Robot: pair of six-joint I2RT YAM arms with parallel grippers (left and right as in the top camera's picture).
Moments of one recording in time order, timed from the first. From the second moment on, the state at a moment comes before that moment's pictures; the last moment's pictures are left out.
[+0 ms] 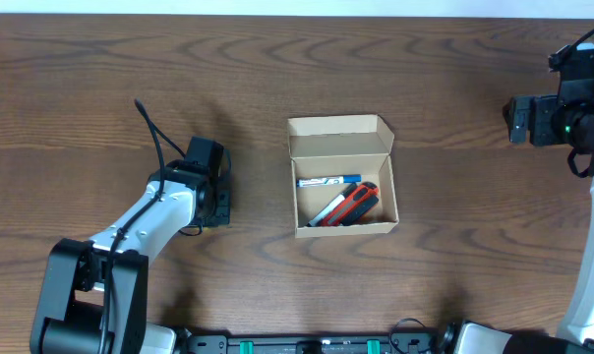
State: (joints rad) left arm -0.24 1.62 0.80 -0.63 -0.04 -0.25; right arm -0.36 1.43 1.56 -1.01 -0.19 -0.35
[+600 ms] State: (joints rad) left arm -0.28 1.47 1.03 -0.79 0.21 -0.05; right arm -0.36 1.43 1.56 -1.00 -0.19 -0.35
